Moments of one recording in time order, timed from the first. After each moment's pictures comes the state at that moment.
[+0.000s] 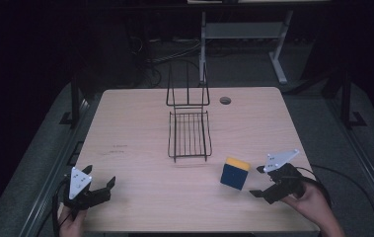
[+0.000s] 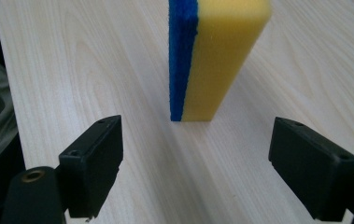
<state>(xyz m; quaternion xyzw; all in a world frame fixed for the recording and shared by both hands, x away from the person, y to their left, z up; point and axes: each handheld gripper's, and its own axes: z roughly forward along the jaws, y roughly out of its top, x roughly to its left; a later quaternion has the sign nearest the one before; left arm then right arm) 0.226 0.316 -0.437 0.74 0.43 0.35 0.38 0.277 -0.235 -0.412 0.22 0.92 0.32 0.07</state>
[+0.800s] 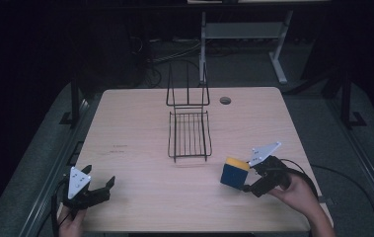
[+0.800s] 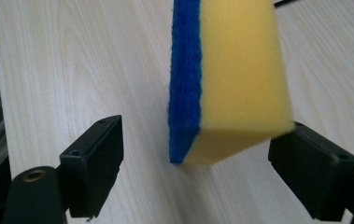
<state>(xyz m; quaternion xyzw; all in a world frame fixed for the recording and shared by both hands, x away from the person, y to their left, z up) 0.227 0.318 -0.436 0.74 0.43 0.35 0.39 0.297 -0.204 -0.409 0.20 0.93 0.30 0.06</state>
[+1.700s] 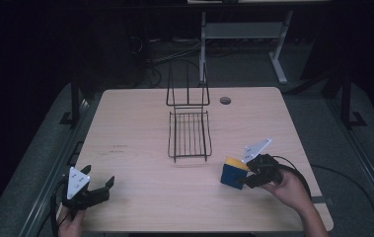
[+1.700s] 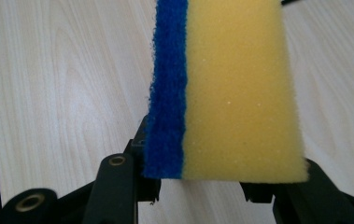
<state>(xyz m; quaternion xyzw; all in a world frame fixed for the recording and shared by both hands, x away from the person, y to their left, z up) 0.225 0.320 -0.435 0.73 0.43 0.35 0.39 0.310 -0.190 -0.414 0.19 0.94 0.29 0.05</state>
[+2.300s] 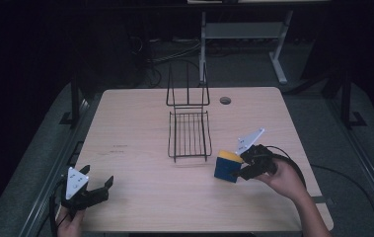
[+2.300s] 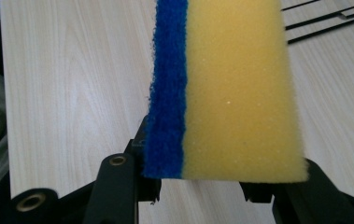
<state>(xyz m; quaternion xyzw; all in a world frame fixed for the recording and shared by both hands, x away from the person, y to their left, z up) 0.225 0.321 -0.434 0.73 0.44 0.35 0.39 0.326 -0.173 -0.391 0.16 0.94 0.29 0.04</state>
